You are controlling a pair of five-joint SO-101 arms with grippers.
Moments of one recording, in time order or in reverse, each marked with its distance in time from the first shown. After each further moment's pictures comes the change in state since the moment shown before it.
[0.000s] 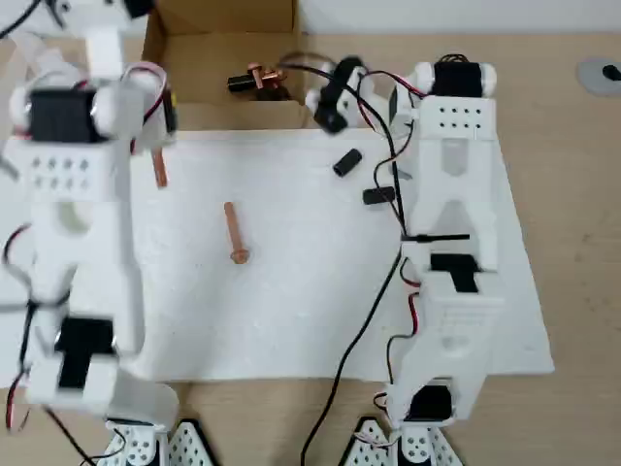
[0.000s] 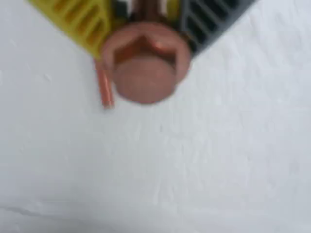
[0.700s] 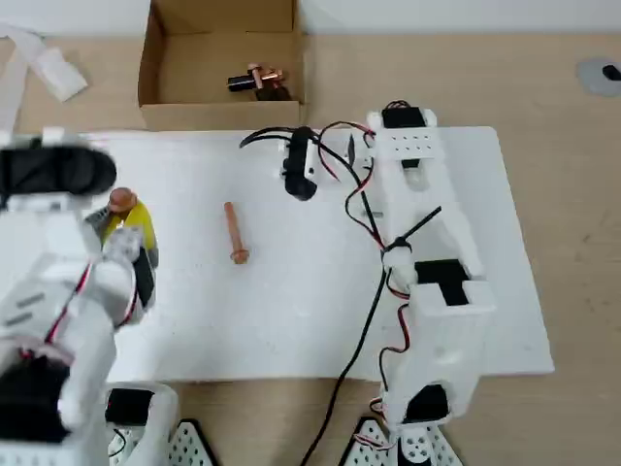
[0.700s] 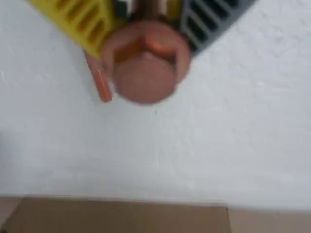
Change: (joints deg) left arm 0.0 -69.5 67.0 -23.8 -5.1; right arm -6.1 -2.1 30.0 -23.2 7.3
